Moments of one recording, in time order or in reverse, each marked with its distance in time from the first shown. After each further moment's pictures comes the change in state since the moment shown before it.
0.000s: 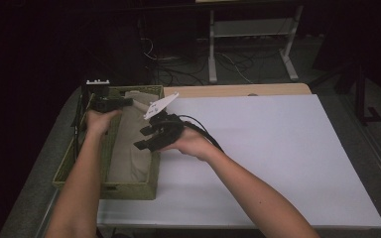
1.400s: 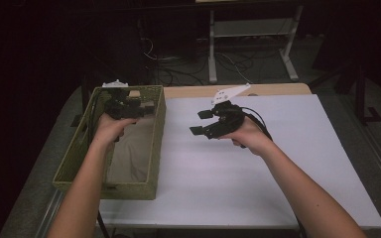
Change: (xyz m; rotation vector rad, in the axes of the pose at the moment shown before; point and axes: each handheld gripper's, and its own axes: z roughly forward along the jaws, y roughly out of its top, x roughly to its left) left arm -0.106 0.000 -0.032 0.014 -0.160 0.174; right arm -0.052 -0.078 -0.118 -0.086 -0.164 0.112
